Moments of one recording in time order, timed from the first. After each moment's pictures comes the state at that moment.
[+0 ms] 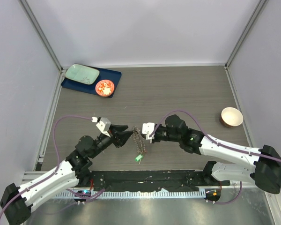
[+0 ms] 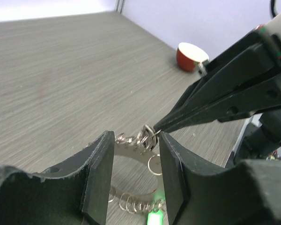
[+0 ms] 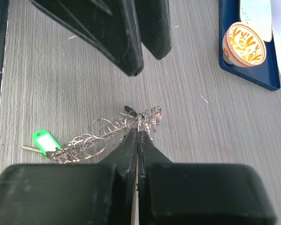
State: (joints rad) left arm -0.82 0.53 0.19 0.45 0.04 -0.32; right arm 0.97 1.10 0.64 0.14 -0.30 -0.54
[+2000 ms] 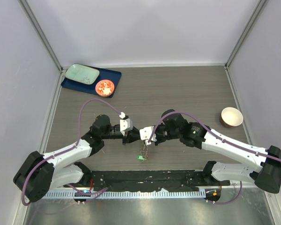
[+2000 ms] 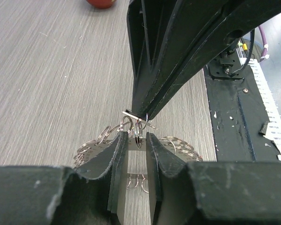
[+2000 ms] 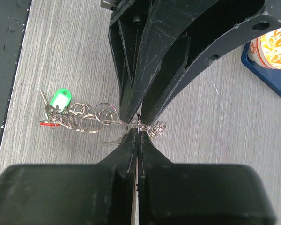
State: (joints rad) left arm -0.66 1.11 0.41 0.53 0.82 0.13; right arm 0.97 1.11 0.87 -0.36 -0.34 -0.81
